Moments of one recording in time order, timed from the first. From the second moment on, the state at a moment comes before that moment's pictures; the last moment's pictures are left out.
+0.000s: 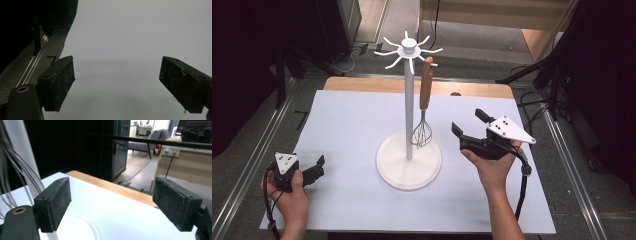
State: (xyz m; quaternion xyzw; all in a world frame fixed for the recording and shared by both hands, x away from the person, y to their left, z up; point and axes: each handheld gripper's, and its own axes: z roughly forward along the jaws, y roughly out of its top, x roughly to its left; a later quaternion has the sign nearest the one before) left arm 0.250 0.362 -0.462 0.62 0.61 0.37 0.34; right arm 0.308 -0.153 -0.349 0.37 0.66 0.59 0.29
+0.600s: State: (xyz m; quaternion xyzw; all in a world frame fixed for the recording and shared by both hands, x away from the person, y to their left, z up) left arm 0.250 0.361 -0.462 0.62 0.61 0.37 0.34; right arm 0.304 -0.189 -0.403 0.42 0.66 0.55 0.29
